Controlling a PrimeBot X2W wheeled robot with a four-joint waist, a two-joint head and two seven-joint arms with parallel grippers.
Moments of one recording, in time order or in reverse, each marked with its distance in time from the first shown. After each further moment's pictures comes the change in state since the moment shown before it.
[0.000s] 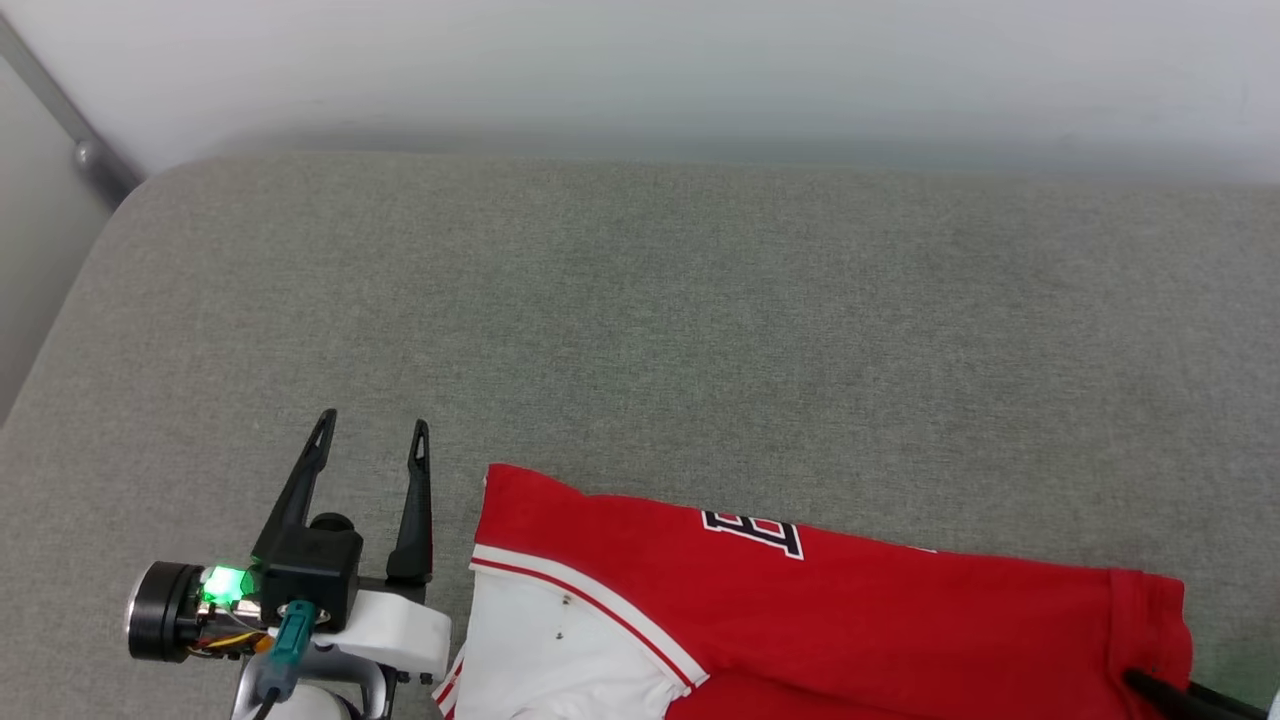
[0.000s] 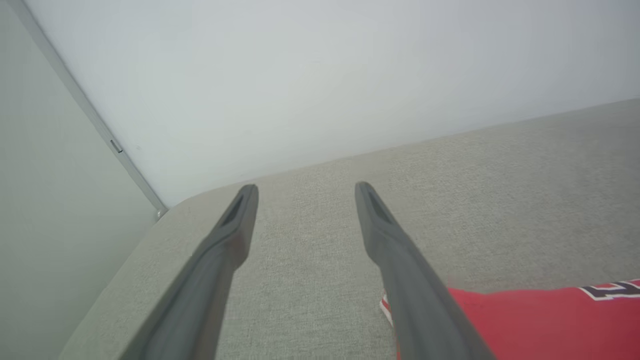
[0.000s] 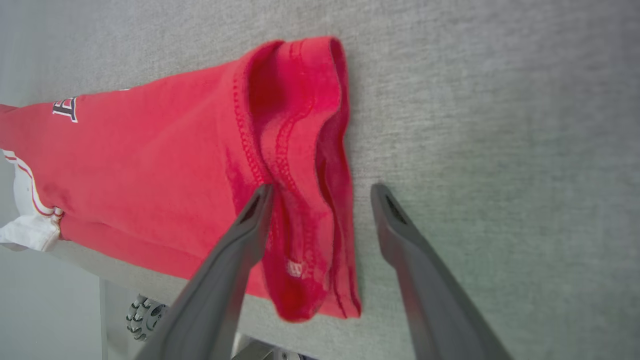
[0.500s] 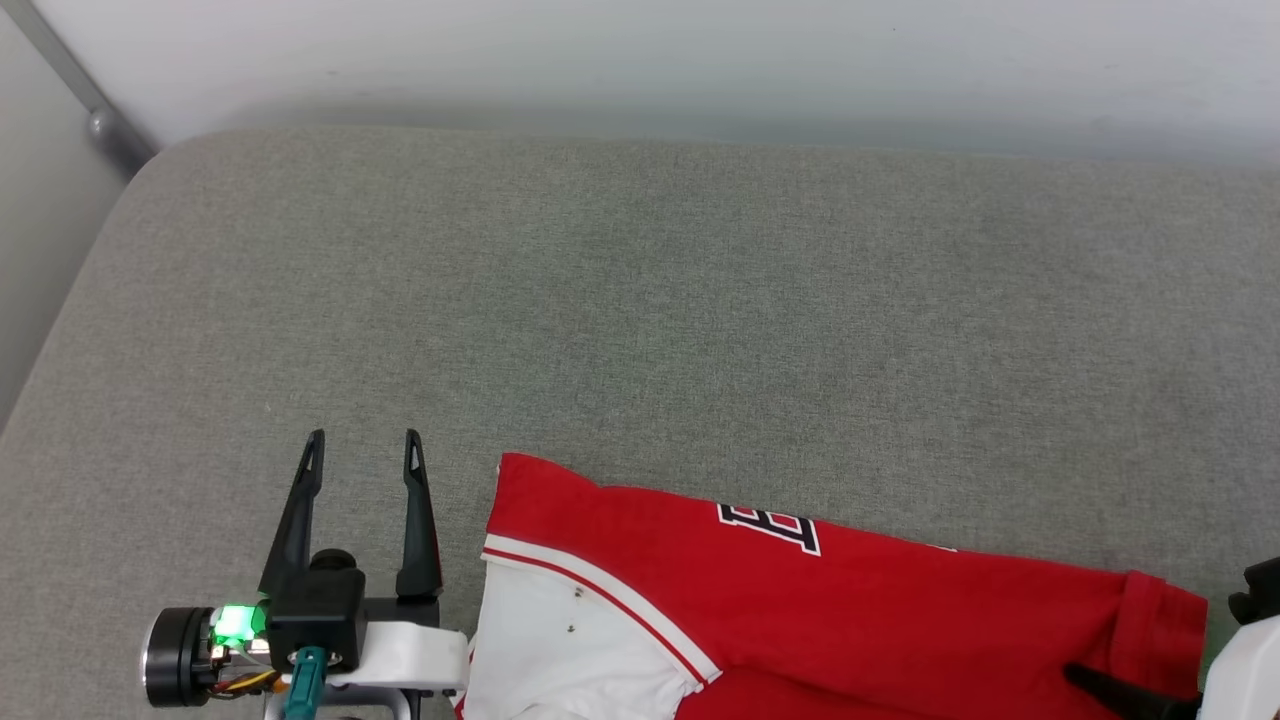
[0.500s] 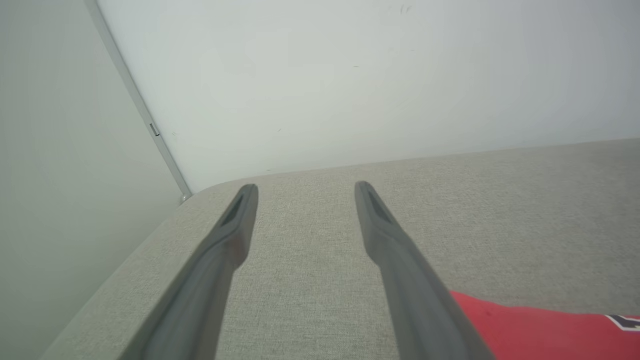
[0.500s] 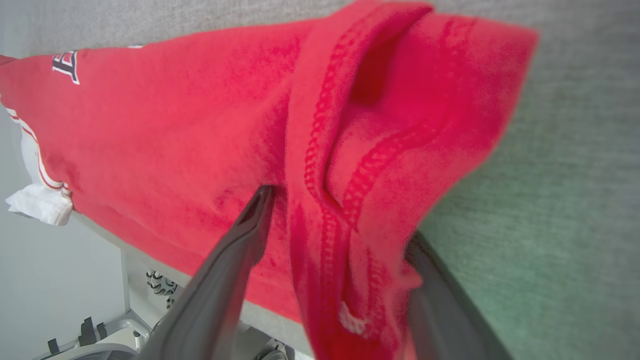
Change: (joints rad) left arm 0.188 -0.246 0.309 -0.009 0.264 -0.107 0.000; right arm -0.092 0.026 0.135 0.025 0.028 -0.001 0.095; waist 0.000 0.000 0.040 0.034
